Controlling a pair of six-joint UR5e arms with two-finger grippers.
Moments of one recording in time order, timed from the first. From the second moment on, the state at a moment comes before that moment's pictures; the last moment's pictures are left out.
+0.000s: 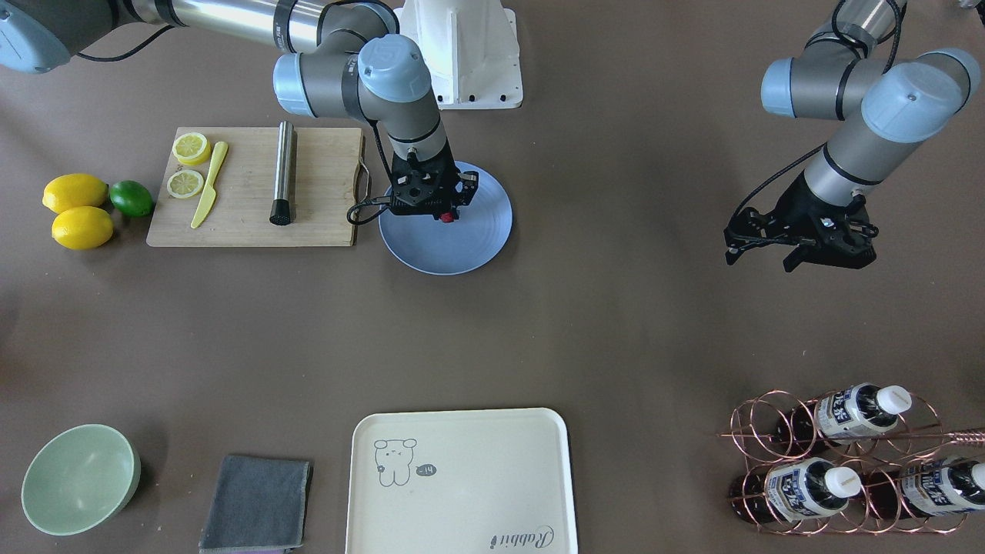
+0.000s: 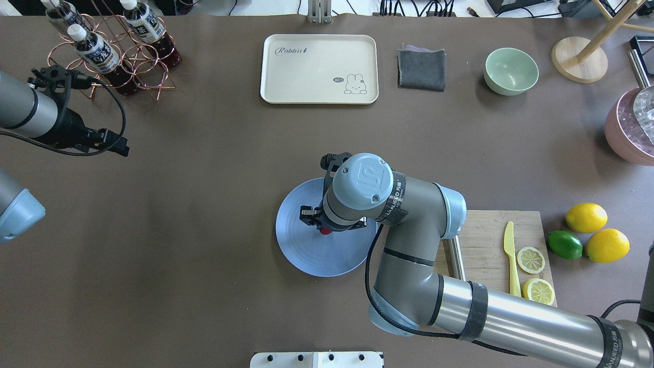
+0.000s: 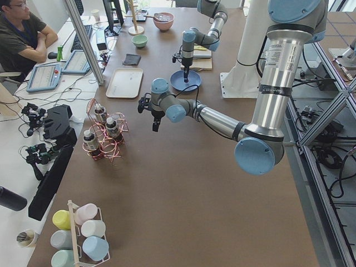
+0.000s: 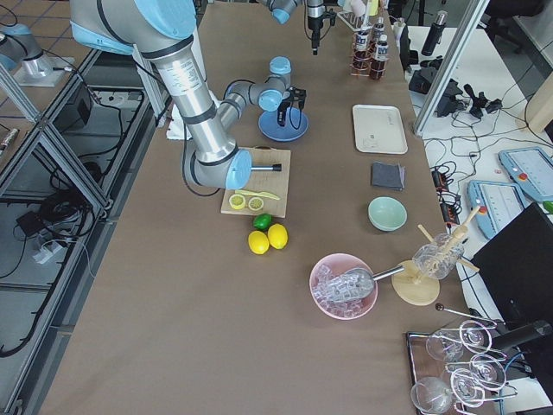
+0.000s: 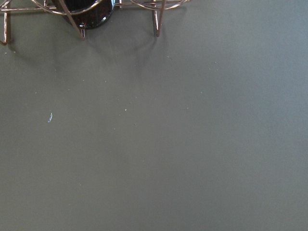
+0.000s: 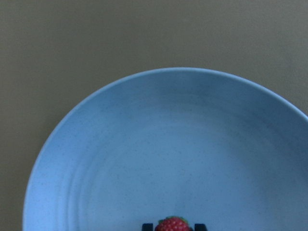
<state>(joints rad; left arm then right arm) -0.94 -1.74 -1.74 -1.97 -2.13 -0.79 0.41 -0.89 1.58 -1.35 1.85 1.41</state>
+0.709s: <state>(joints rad) -0.94 -1.74 -1.75 -1.97 -2.12 -0.80 0.47 -0.92 1.64 -1.37 1.86 1.41</state>
